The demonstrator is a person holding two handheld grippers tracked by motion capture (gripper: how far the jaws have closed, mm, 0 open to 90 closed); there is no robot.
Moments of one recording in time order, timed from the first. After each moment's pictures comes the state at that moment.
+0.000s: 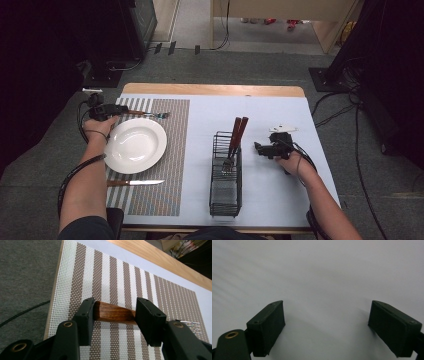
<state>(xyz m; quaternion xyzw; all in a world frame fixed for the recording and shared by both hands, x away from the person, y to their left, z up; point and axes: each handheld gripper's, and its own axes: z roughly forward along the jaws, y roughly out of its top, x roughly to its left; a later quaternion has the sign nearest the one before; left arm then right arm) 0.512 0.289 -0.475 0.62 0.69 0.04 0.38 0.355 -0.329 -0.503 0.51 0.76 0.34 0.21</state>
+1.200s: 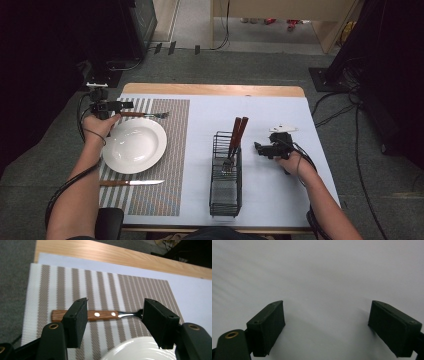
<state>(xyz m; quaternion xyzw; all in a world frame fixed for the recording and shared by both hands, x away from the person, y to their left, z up) 0.482 0.246 -0.424 0.68 0.61 0.09 0.39 0.355 -0.329 -0.503 0.51 0.76 0.34 0.21</state>
